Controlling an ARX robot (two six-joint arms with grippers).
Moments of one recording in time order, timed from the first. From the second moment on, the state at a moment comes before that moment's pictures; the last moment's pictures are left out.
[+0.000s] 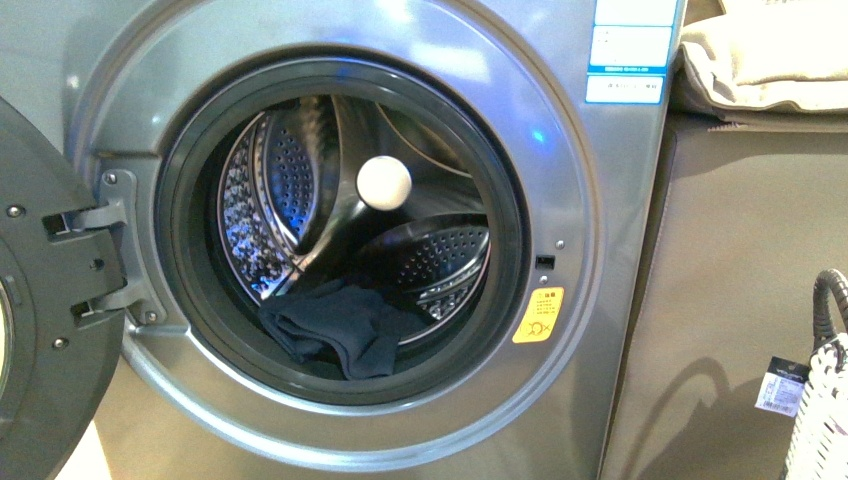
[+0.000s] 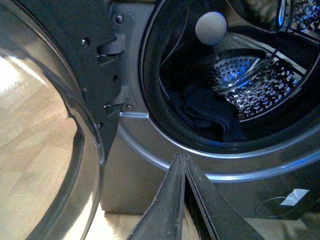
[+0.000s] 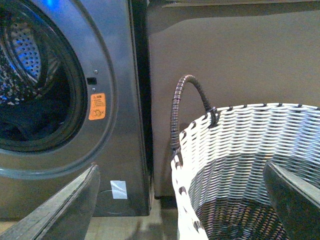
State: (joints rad) left arm 0.00 0.96 0.15 0.80 -0.01 -0.01; right arm 0.00 0.00 0.01 0.00 0.00 0.00
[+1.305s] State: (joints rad) left arm 0.00 0.26 0.01 0.26 0.00 -0.01; right arm 0.00 0.00 0.01 0.00 0.00 0.00
